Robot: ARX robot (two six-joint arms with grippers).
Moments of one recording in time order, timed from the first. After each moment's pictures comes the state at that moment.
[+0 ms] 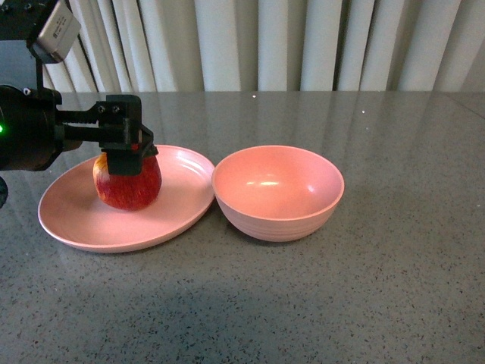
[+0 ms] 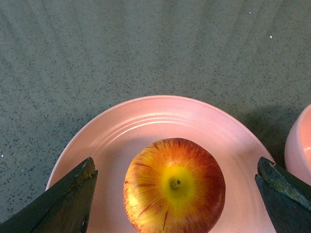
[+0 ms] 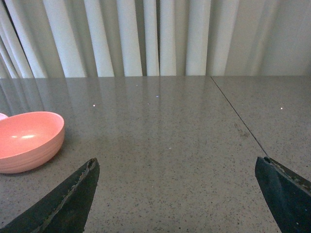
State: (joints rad) left arm -0.19 1.62 0.77 0.42 0.06 -0.02; right arm 0.00 0.00 0.01 0.00 0.00 0.01
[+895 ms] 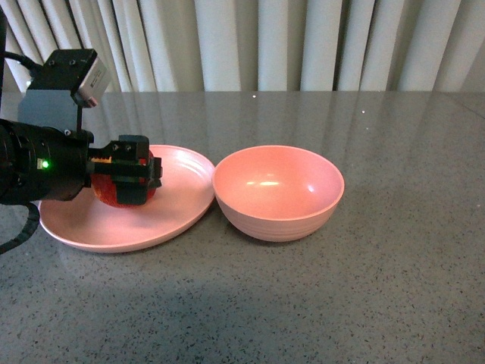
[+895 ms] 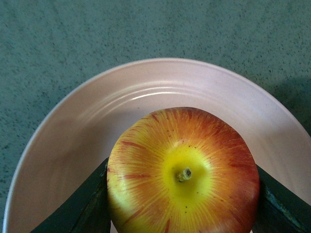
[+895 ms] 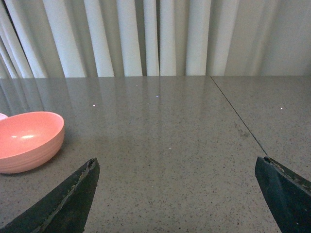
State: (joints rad) left arm -0.21 1.73 0.80 0.39 0.01 -0.03; right arm 0.00 0.00 0.01 0.00 0.00 0.01
